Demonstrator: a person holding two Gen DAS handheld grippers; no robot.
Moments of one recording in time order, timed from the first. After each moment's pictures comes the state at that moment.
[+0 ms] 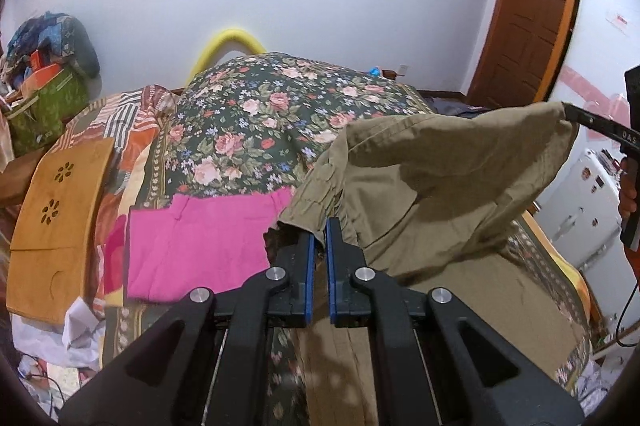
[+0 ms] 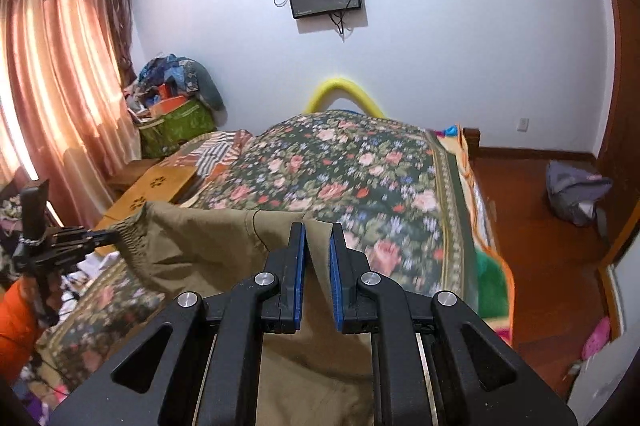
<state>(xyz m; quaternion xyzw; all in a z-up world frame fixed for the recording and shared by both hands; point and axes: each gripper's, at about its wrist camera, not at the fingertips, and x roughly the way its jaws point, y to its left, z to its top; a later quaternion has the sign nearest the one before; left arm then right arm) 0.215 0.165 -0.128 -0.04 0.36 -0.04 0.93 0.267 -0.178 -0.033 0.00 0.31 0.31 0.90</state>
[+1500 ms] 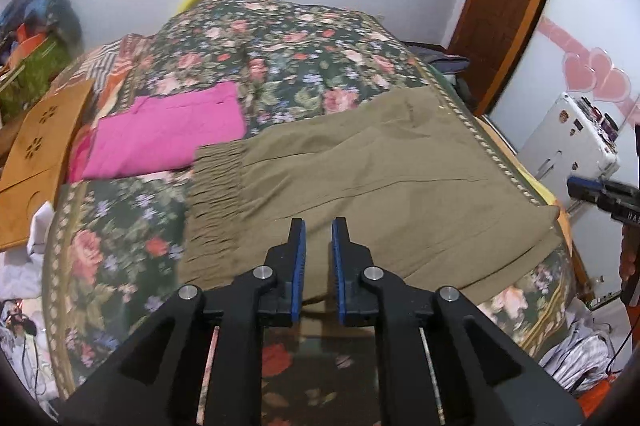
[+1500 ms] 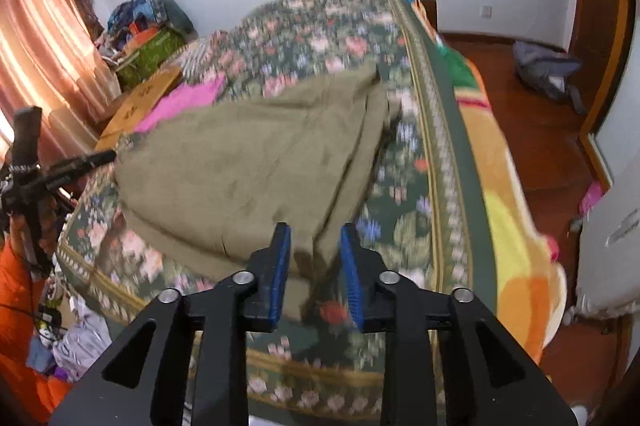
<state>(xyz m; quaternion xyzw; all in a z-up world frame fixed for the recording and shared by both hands) 0.123 0.078 -0.192 -0.04 0.43 -0.07 0.90 0.110 -0.241 -0.139 0.02 0.45 0.25 0.86</state>
